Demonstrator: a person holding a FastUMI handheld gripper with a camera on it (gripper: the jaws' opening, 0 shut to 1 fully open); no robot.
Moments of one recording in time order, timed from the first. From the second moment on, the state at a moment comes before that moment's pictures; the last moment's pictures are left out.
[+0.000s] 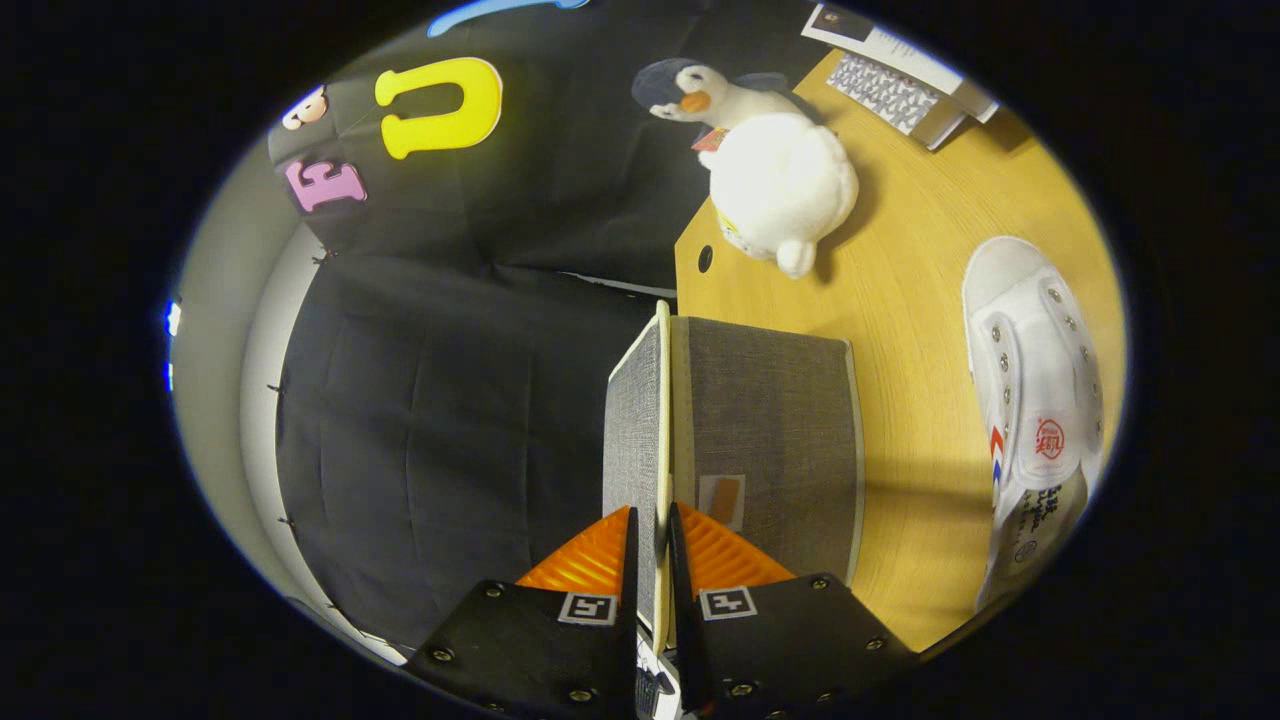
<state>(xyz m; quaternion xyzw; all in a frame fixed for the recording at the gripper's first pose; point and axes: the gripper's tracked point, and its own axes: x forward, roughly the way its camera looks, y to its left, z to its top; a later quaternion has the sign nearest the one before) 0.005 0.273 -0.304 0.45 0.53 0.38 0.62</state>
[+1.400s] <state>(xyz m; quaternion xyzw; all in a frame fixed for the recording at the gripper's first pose) -0.037 0.545 -0.179 0.32 0.52 0.54 0.57</state>
